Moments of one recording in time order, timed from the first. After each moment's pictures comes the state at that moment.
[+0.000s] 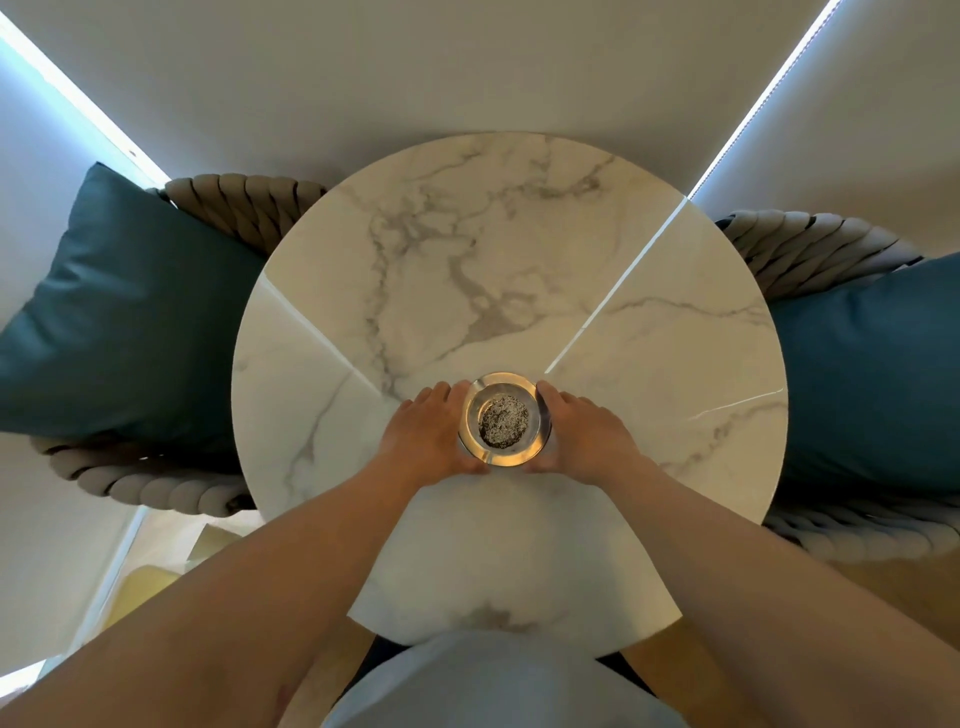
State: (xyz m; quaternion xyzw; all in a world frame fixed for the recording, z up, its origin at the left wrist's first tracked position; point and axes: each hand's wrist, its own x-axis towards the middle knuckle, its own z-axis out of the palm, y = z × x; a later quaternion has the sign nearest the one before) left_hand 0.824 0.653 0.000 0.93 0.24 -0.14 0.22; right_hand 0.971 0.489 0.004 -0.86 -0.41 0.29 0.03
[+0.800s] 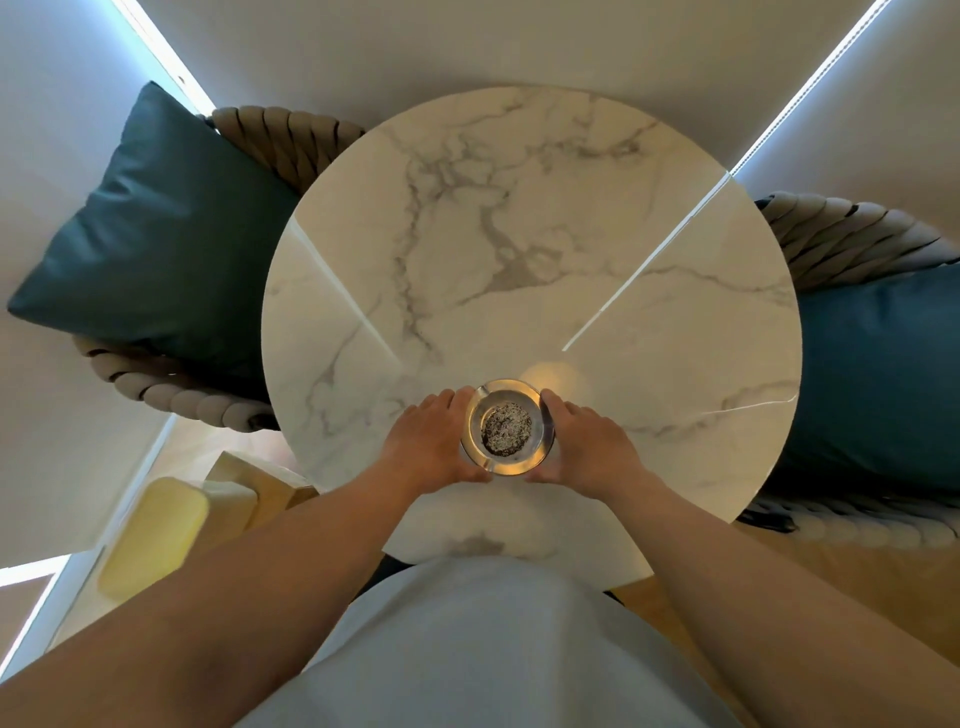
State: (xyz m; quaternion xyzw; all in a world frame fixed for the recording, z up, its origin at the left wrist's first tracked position) left_hand 0.756 0.596 0.001 0.92 0.27 -0.16 0.25; right_hand 0.919 0.440 0.005 -0.83 -0.46 0.30 0.03
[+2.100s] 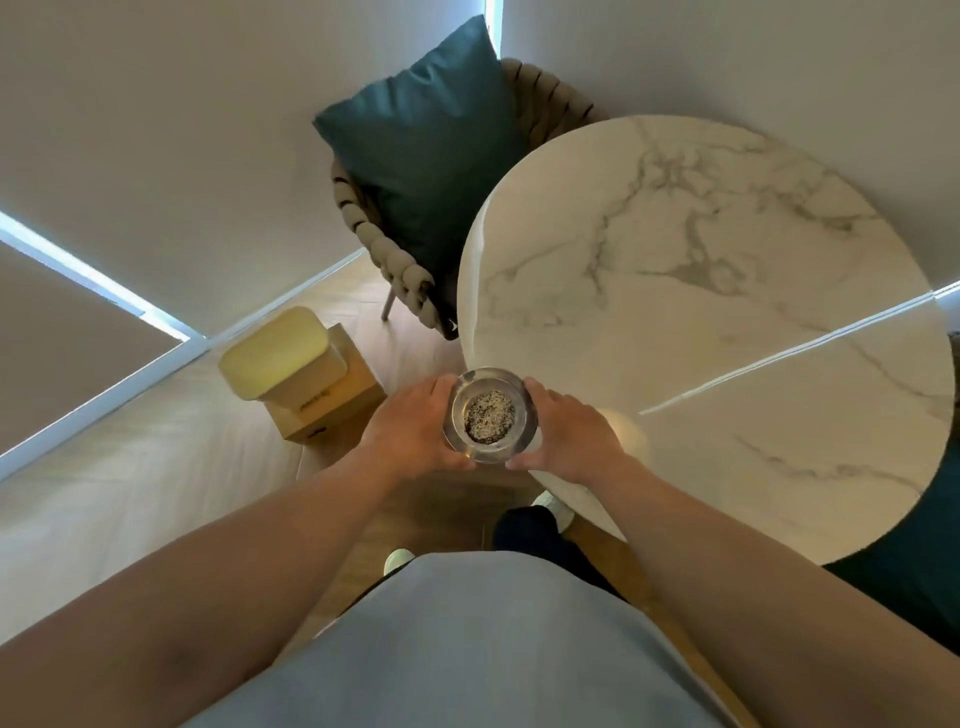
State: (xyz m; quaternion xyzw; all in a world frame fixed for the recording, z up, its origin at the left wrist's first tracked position) left_hand 0.517 0.502 0.015 0.83 0.50 0.00 0.25; right_hand 0.738 0.453 0.029 -0.67 -0.68 0.29 -0.02
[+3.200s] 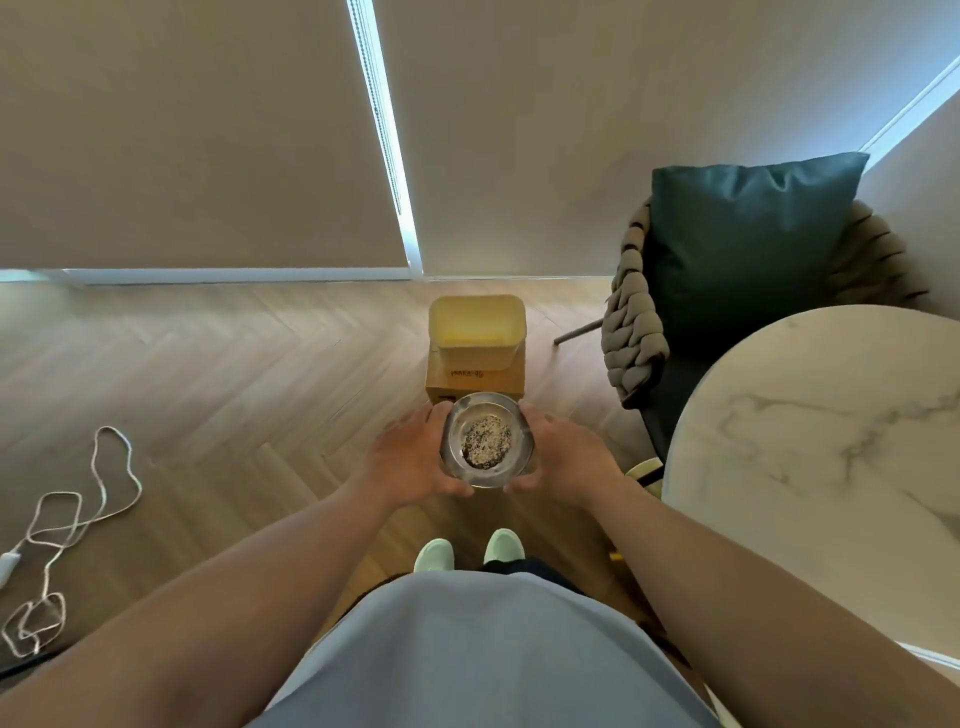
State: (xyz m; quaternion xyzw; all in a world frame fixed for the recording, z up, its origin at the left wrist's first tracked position) left_hand 0.313 0.418 0.009 0.60 0.76 0.07 0.25; right_hand 0.515 0.517 0.028 -0.41 -0.86 0.27 -0.13
